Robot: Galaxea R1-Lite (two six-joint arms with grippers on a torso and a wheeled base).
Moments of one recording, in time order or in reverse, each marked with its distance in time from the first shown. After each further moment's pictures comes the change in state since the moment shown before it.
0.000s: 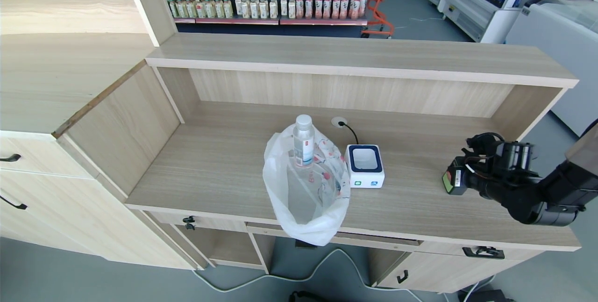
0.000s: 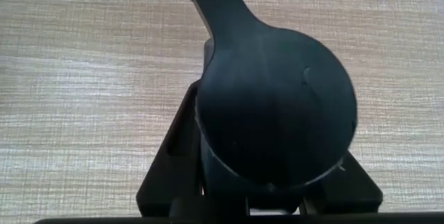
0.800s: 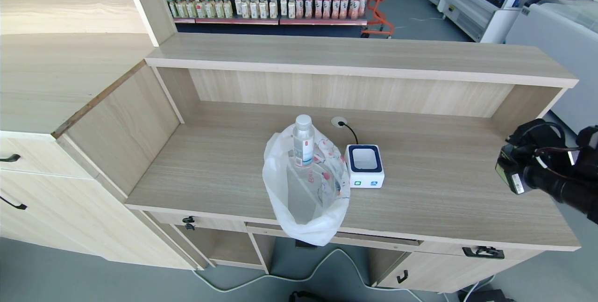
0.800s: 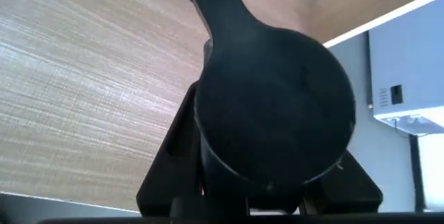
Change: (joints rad) left arm 0.000 0.000 0.000 0.000 0.000 0.000; right arm -0.067 -0.498 0.342 0.021 0.049 -0.516
